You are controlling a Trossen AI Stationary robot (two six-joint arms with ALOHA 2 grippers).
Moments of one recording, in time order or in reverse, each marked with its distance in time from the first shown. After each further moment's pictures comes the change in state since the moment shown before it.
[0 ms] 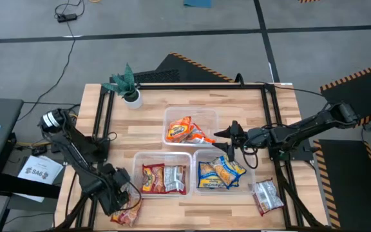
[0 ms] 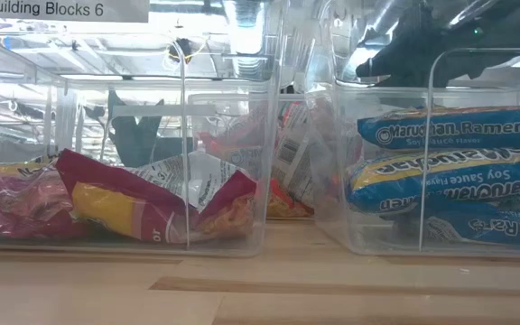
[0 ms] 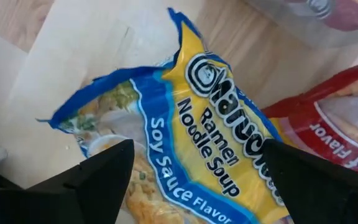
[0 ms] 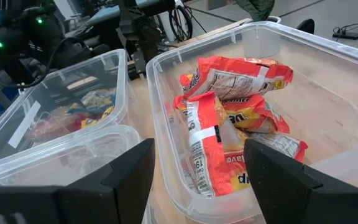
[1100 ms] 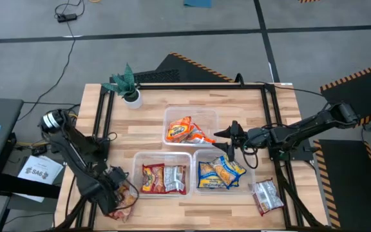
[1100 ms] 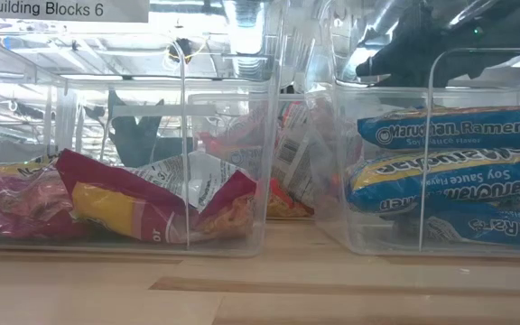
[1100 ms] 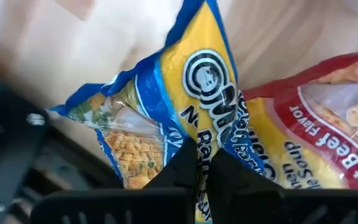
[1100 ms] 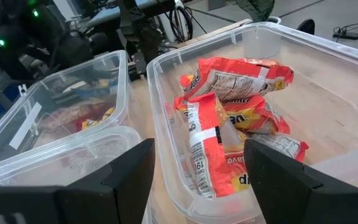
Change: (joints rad) left arm -0.013 -0.001 0.071 -0.247 0.087 -0.052; right arm 0.000 0.000 0.000 0.004 0.000 0.003
